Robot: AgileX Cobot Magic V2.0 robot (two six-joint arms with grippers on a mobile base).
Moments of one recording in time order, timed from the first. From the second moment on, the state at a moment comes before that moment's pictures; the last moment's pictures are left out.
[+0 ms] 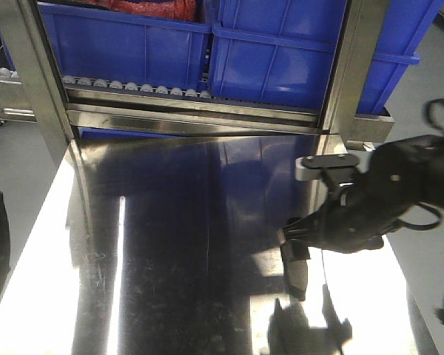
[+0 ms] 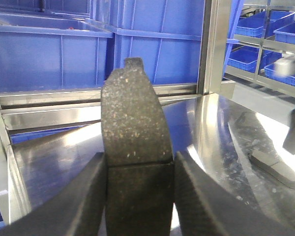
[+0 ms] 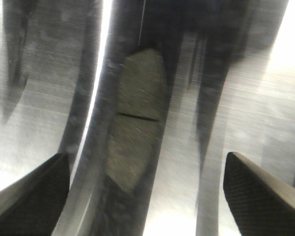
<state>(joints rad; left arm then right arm) -0.43 0.32 -0.22 0.12 0.11 -0.16 0.38 1.65 -1.03 0.07 0.78 0.16</state>
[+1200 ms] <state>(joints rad) -0.43 0.32 -0.22 0.12 0.11 -0.16 0.41 1.86 -1.12 0.03 0.77 0.19</state>
